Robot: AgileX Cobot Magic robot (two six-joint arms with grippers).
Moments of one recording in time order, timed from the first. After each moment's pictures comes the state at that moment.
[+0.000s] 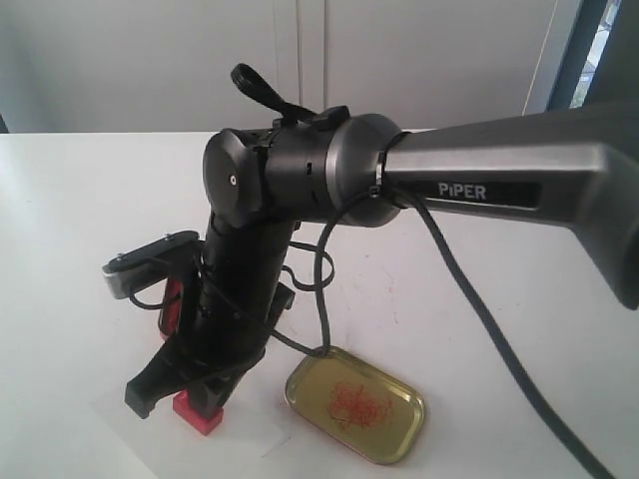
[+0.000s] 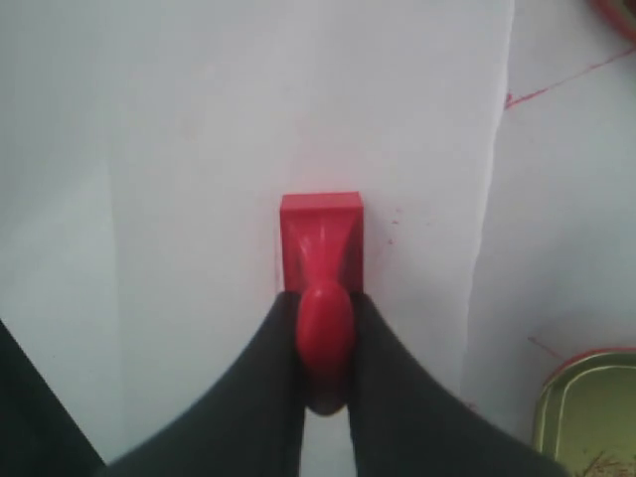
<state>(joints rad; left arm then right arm) -0.03 0.00 0.02 -0.07 0.52 0.10 0.88 2.03 -1.54 0.36 1.03 -0.25</state>
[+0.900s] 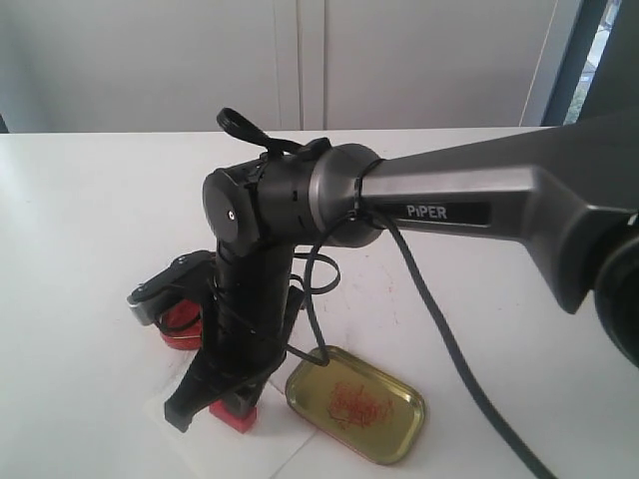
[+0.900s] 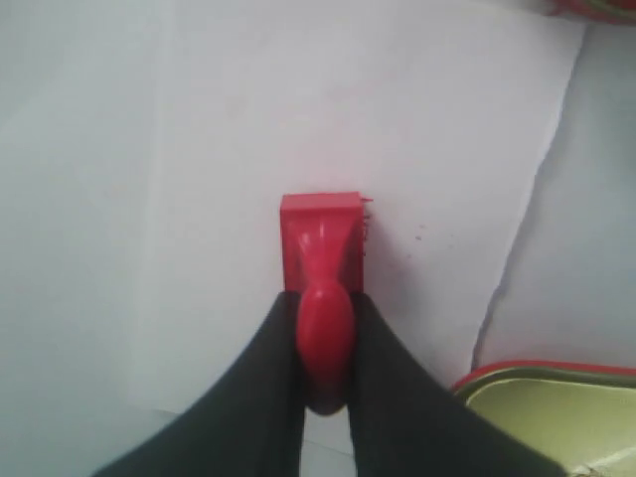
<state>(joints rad) -0.03 0.00 0.02 -0.07 0.52 0.10 0.88 2.10 -1.53 0.22 1.00 -0.25</state>
